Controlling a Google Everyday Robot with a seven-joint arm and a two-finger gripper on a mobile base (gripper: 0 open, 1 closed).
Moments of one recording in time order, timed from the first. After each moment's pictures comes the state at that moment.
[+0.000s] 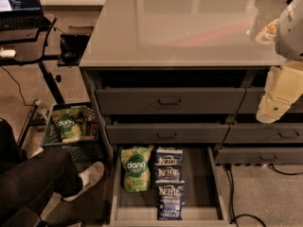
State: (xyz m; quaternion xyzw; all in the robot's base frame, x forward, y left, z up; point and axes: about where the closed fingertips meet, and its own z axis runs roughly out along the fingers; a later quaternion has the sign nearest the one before) arm 0.438 -0.216 0.978 -0.60 0.78 -0.04 0.16
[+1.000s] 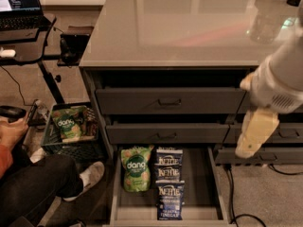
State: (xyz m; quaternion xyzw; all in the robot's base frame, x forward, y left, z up) arm 0.434 -0.216 0.873 -0.58 0.80 0.01 0.13
